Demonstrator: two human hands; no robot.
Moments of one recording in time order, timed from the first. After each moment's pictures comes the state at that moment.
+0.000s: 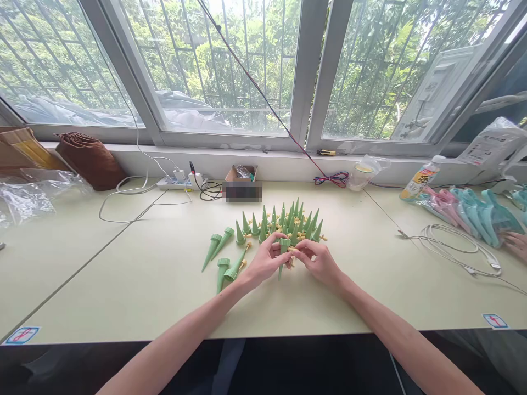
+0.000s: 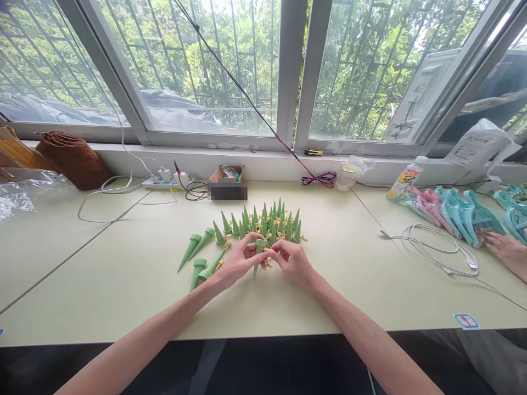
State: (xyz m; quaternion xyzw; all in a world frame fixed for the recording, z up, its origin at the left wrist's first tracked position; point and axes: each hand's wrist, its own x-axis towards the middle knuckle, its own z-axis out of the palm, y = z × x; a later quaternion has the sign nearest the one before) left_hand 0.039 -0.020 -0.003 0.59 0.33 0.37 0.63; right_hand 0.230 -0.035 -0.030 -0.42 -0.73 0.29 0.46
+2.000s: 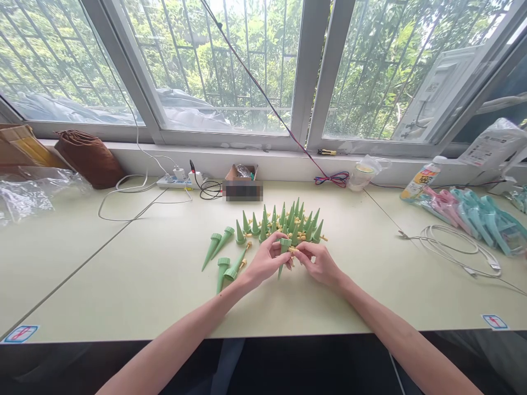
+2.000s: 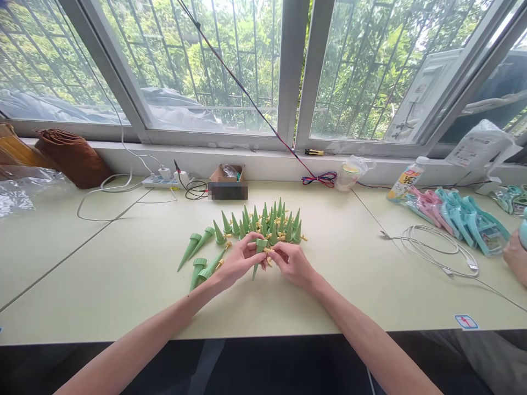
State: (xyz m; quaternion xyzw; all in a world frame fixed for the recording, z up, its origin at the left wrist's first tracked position) left_hand 0.041 -0.020 -0.003 0.58 0.31 0.38 0.65; right_hand 0.231 -0.037 -0.027 -0.39 -0.76 0.28 0.43
